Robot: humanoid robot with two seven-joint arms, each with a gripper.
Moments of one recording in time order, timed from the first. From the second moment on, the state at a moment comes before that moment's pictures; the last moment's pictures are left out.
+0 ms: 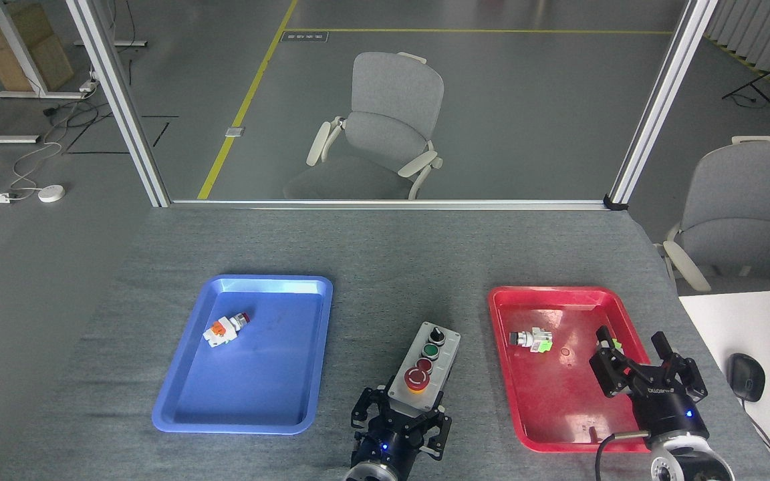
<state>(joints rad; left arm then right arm) -0.37 -0.14 -0.79 -0.90 -1.19 0.31 0.22 -0.16 -0.14 -0.25 -1.23 1.24 -0.35 -0.12</state>
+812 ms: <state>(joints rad) -0.16 0.13 -0.74 -1.30 -1.19 0.45 0.30 -0.23 -0.16 -0.08 -1.22 1.19 -0.39 -0.19</state>
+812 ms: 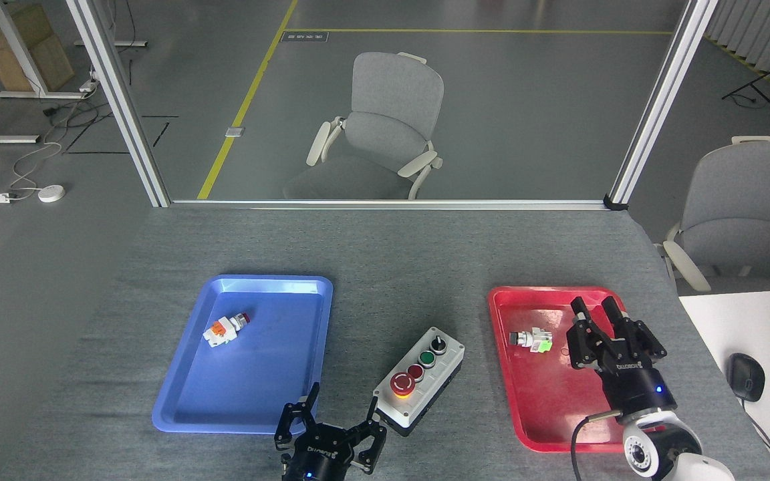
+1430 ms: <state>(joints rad) -0.05 0.31 -0.32 -1.46 -1.14 0.20 0.26 -0.34 -0.06 0.38 -1.11 1.19 -0.57 -0.11</state>
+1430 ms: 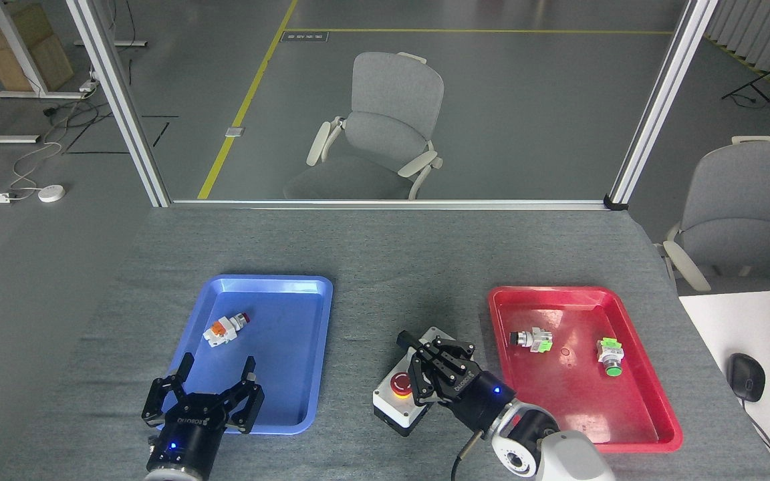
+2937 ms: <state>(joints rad) -0.03 0.25 -0.06 -1.46 -1.14 -0.07 0.22 -0.35 -0.04 0.10 -1.01 0.99 -0.52 -0.10</state>
